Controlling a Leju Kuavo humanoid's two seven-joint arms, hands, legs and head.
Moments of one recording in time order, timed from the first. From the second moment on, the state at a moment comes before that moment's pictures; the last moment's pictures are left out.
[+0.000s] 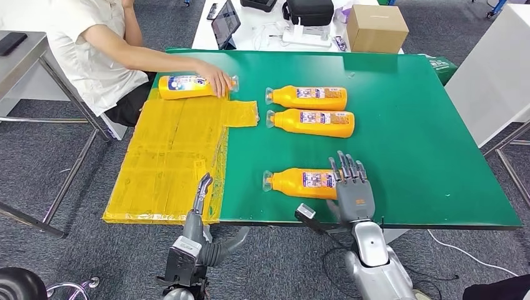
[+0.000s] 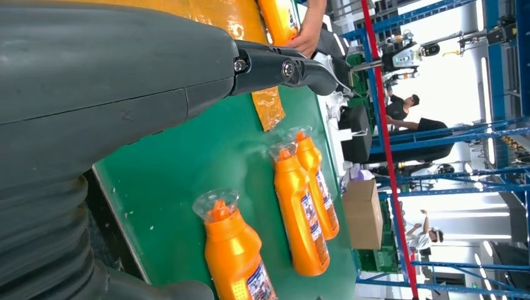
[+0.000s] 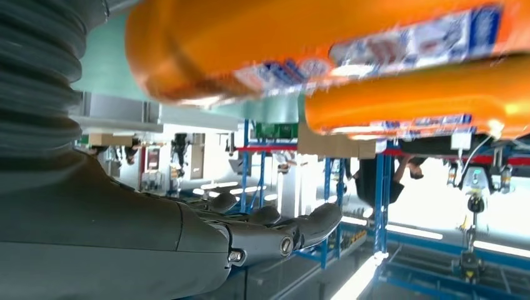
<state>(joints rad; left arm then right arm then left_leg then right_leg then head) 0.04 -0.16 -0.54 -1.40 -0.16 0.51 -0.52 -0.22 -0.05 0.20 -1.00 1.52 -0.70 -0.04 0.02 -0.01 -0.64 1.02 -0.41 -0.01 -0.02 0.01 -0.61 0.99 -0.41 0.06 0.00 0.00</state>
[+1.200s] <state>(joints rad) 0.03 -0.15 -0.56 -1.42 -0.13 0.41 -0.48 -0.43 -0.02 0.20 -0.60 1.24 -0.64 -0.17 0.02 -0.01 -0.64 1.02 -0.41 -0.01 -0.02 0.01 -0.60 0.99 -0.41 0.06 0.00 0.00</state>
